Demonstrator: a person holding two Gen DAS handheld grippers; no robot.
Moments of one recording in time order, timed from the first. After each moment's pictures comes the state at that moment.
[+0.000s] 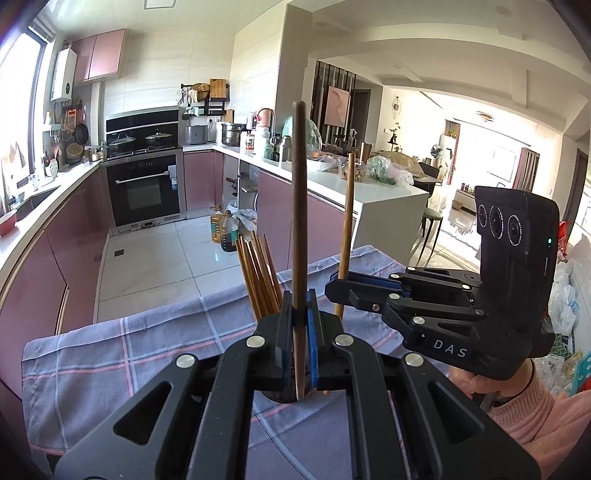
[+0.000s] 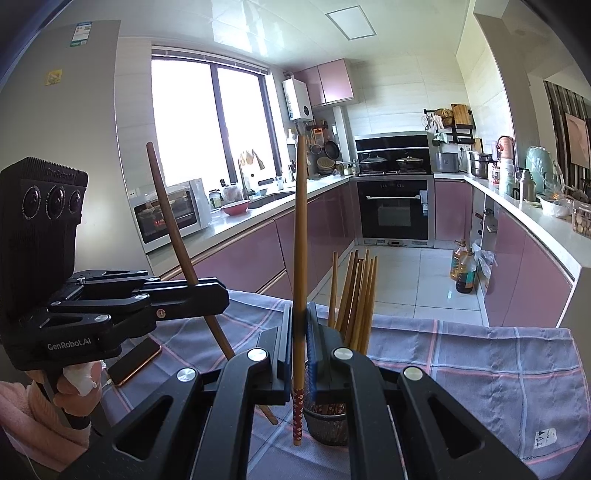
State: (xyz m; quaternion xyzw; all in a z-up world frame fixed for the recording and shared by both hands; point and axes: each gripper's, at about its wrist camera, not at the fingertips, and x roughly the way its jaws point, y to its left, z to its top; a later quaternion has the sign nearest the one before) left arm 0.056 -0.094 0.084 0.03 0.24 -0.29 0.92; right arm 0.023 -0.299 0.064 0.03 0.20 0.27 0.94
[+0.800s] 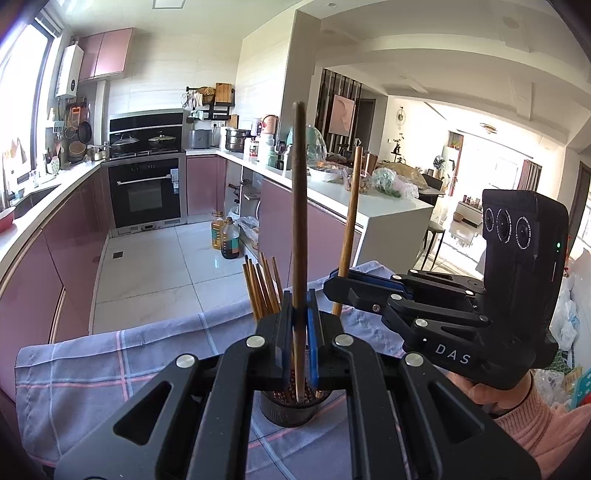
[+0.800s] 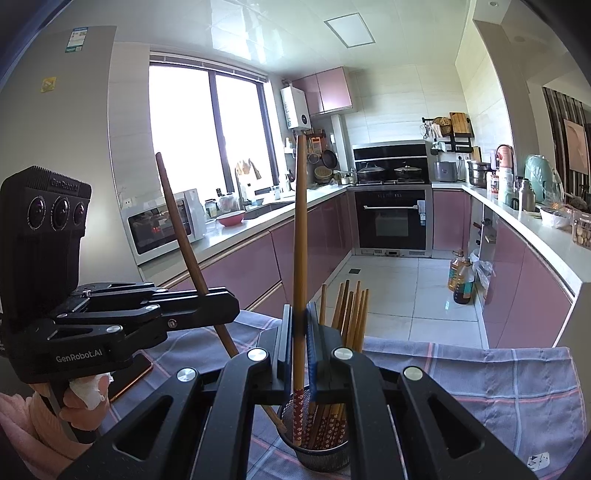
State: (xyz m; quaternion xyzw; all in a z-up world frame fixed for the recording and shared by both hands) left arm 0.070 -0.097 0.085 0.01 0.24 -0.29 0.93; right arm 0.040 -0.300 0.073 0.03 0.19 0.27 0.95
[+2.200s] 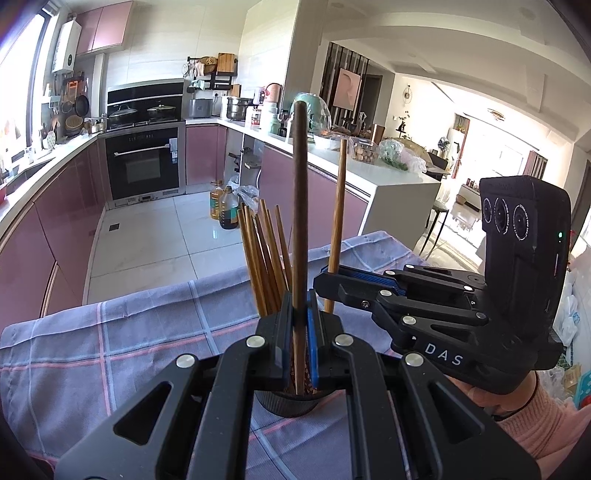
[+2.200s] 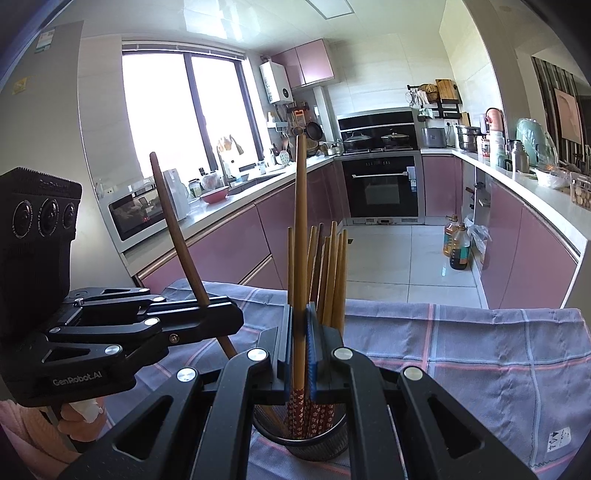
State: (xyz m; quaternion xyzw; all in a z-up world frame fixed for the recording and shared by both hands) left arm 0.090 -0.122 0.083 0.01 0.30 -0.29 0.91; right arm 0.076 -0.299 0.038 0.05 0.25 0.25 0.94
